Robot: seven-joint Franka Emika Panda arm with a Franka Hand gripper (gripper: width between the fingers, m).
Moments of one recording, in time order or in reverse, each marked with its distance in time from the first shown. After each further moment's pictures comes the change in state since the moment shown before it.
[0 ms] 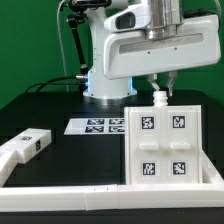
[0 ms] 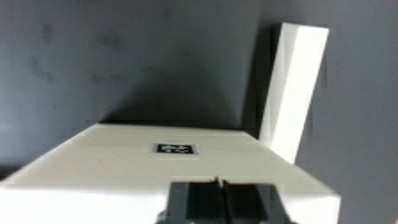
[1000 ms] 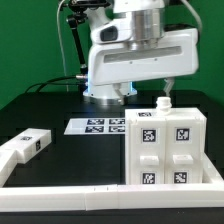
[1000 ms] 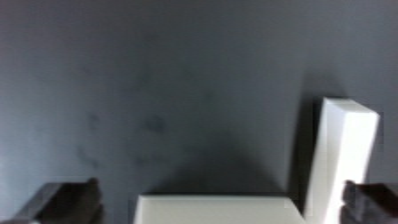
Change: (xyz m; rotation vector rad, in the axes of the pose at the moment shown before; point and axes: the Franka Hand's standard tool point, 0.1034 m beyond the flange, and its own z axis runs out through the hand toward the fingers) arm -0.066 0.034 0.022 -0.027 -0.047 0.057
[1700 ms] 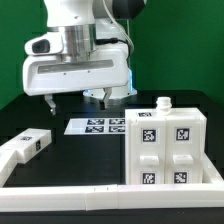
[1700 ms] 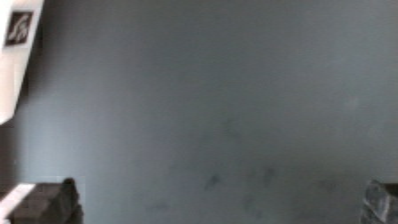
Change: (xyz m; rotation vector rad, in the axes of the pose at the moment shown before) arm -0.019 0.118 0.009 -0.035 0.004 -0.106
